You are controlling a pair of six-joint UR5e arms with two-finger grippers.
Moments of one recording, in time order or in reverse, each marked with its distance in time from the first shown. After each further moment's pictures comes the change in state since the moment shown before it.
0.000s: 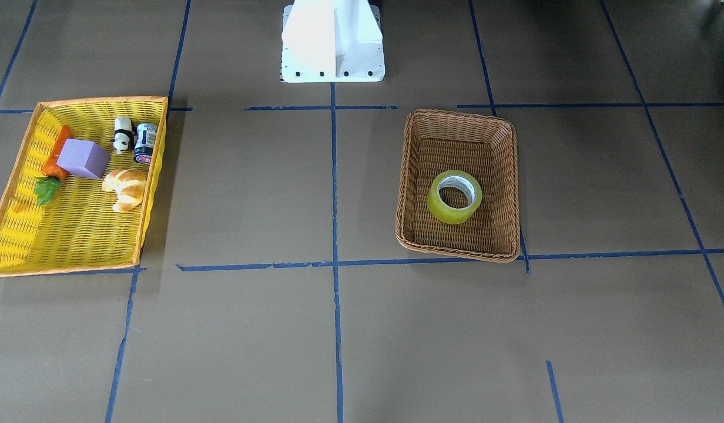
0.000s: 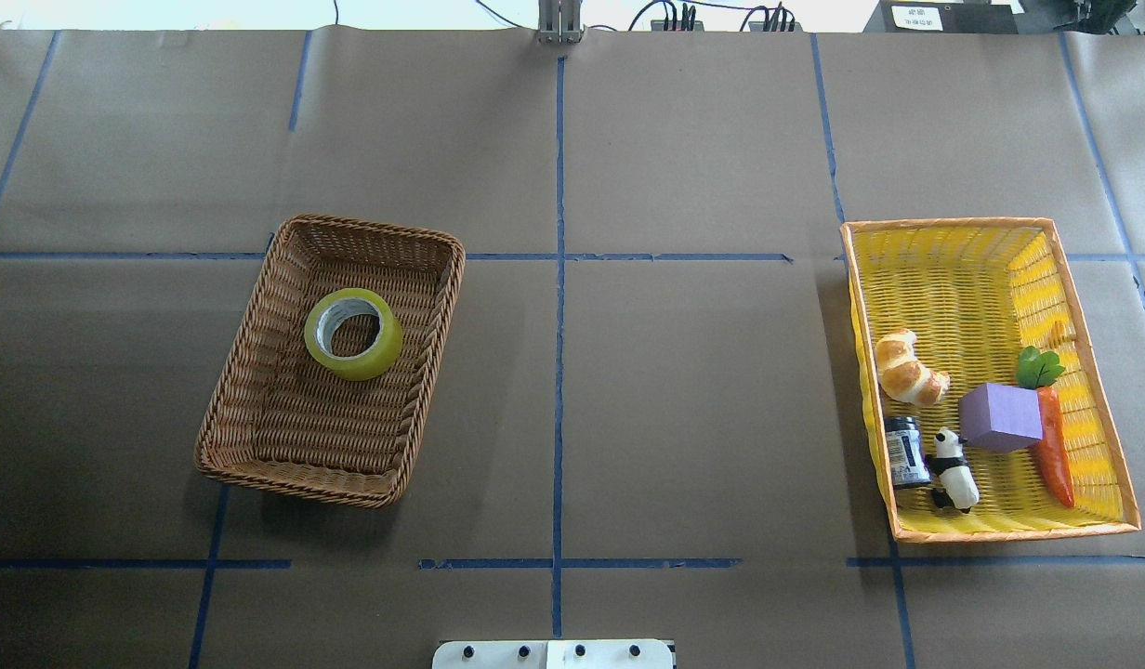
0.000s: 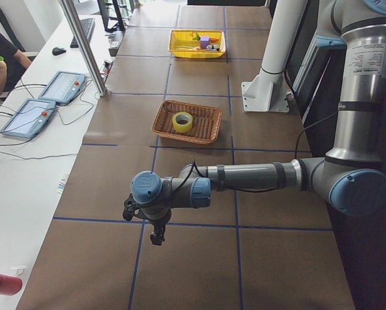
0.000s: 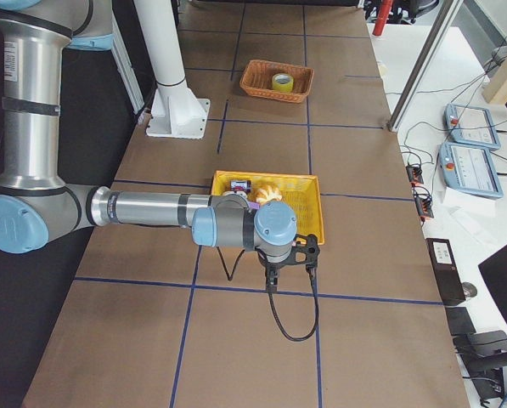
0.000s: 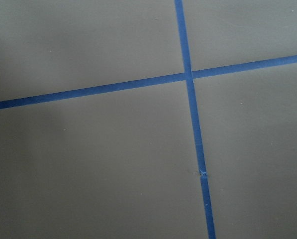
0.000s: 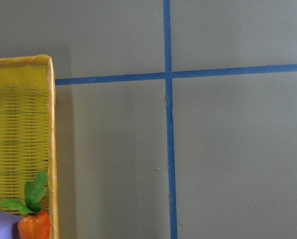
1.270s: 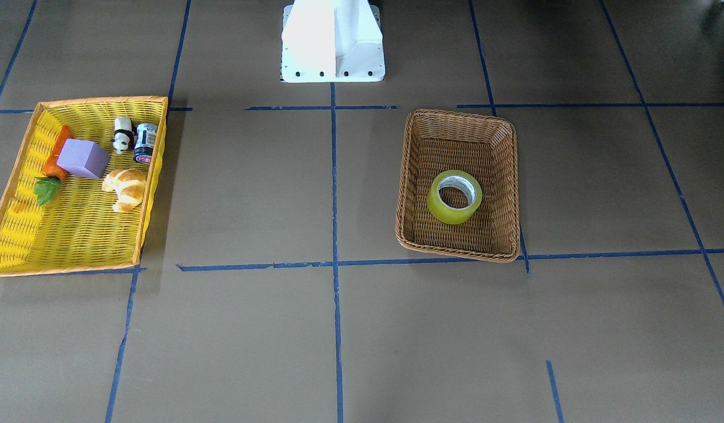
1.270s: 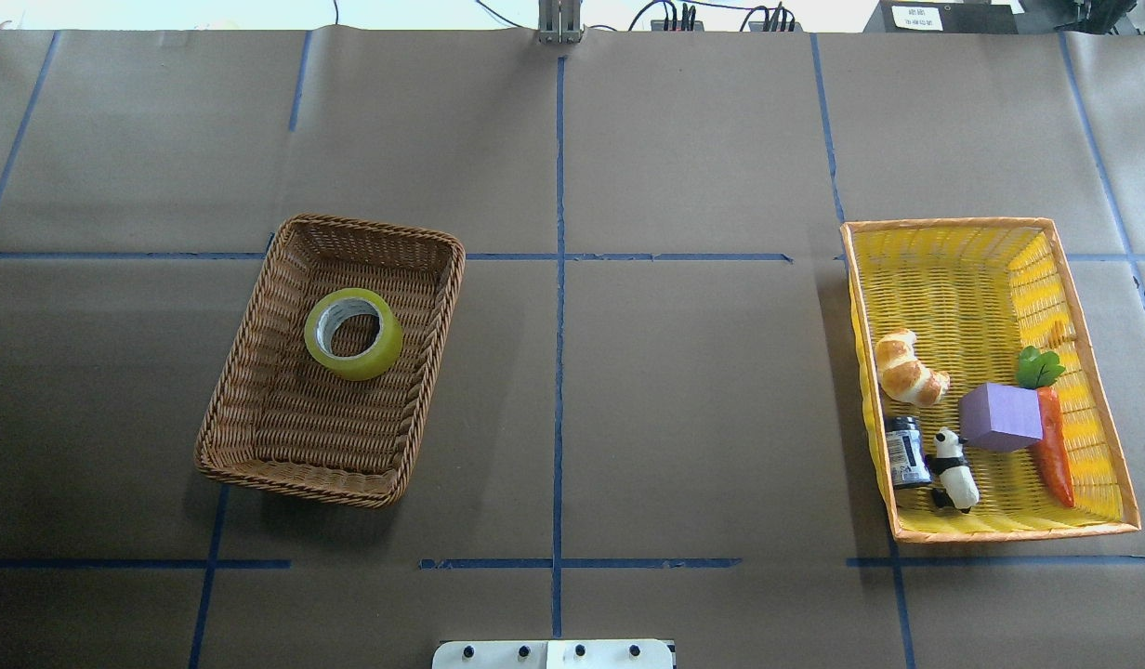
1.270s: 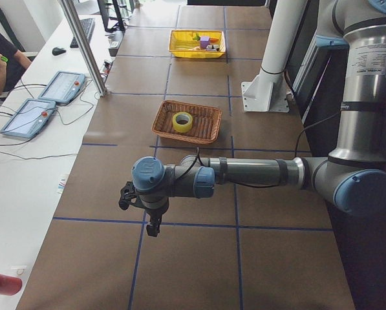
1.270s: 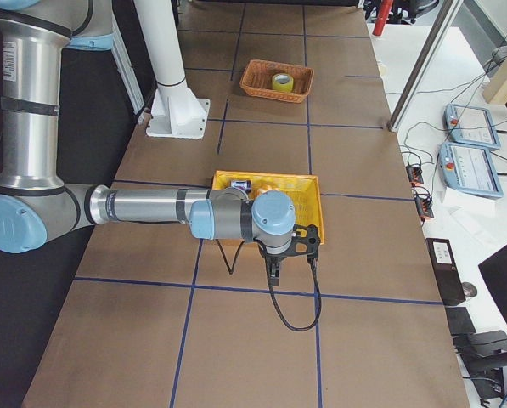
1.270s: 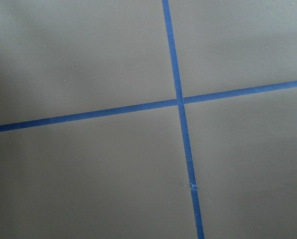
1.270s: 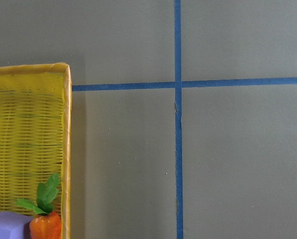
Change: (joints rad) left arm -0.023 0.004 -0.089 0.018 0.001 -0.017; right arm 0.003 -0.002 0.035 0.001 -0.005 -0.001
